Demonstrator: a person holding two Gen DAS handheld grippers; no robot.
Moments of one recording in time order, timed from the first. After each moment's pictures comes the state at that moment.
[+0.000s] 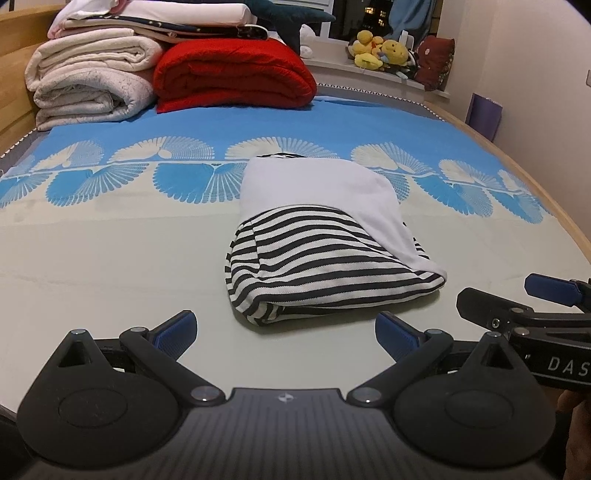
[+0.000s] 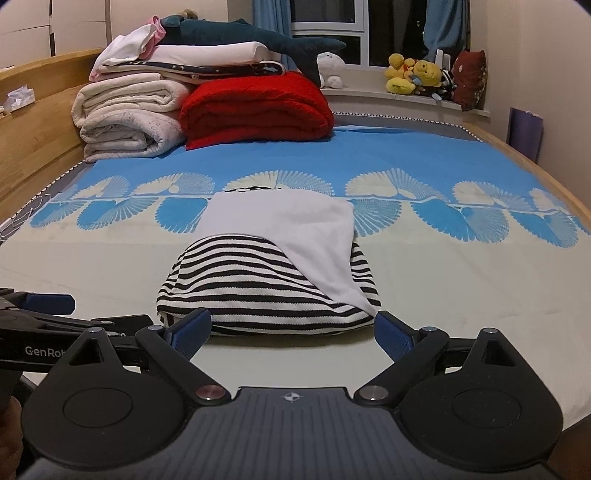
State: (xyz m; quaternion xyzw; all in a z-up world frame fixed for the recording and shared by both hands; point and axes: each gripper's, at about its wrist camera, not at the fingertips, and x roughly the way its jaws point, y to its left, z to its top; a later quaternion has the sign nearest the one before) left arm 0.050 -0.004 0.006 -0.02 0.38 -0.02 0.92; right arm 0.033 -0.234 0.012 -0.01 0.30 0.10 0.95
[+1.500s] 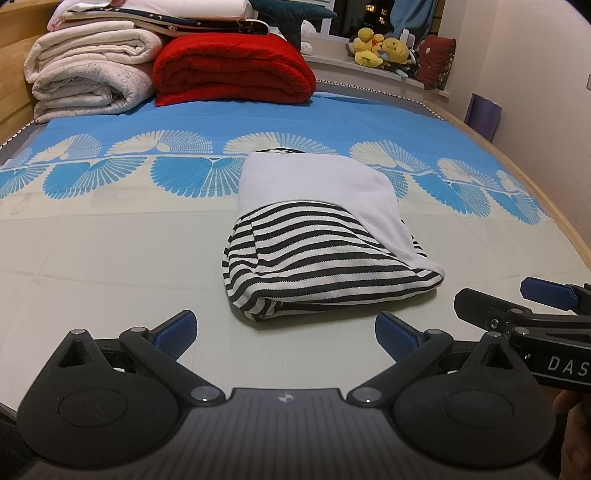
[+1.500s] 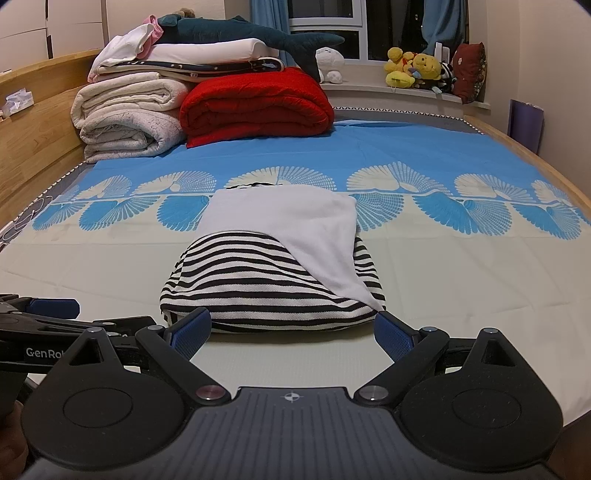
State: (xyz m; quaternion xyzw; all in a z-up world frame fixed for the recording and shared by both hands) left arm 0.050 -0.002 0.005 -0.03 0.39 -0.02 0.92; right arm 0.034 -0.235 0.012 -0.01 0.30 0.10 0.95
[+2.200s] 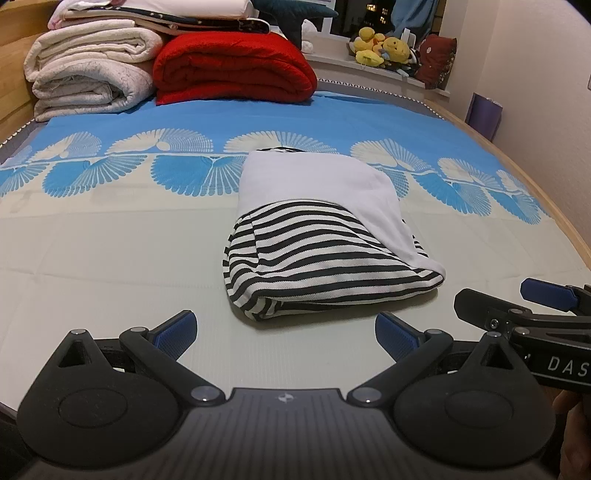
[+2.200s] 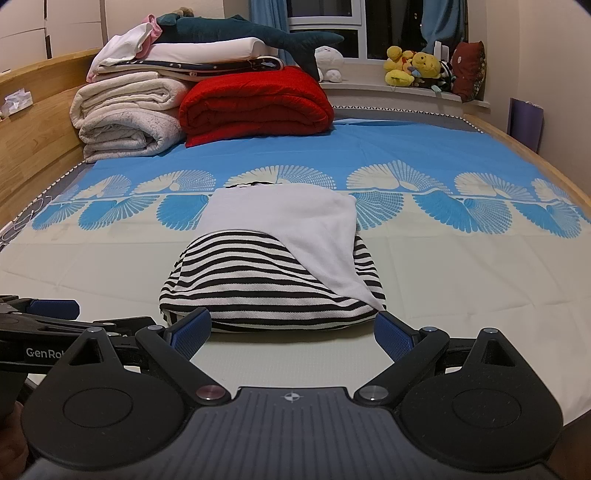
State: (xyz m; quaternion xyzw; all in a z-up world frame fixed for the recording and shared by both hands) left arm 0.050 -0.003 0.001 -0.03 0.39 -0.02 0.92; right arm 0.034 -0.233 0.011 0.00 0.31 0.10 0.95
